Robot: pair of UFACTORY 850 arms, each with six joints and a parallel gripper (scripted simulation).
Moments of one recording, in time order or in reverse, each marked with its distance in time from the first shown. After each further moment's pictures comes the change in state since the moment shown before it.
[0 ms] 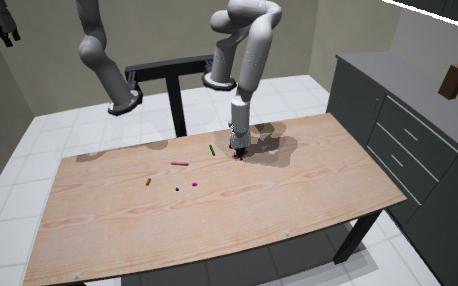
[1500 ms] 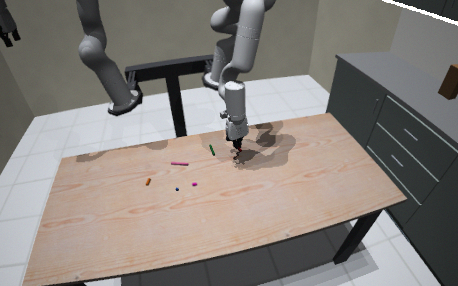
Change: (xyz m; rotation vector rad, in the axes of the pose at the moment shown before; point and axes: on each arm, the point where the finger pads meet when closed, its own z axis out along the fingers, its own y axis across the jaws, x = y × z) left arm -0.043 -0.024 -0.098 -0.022 -0.036 -0.277; right arm 0.000 0.000 0.000 0.000 0.000 0.000
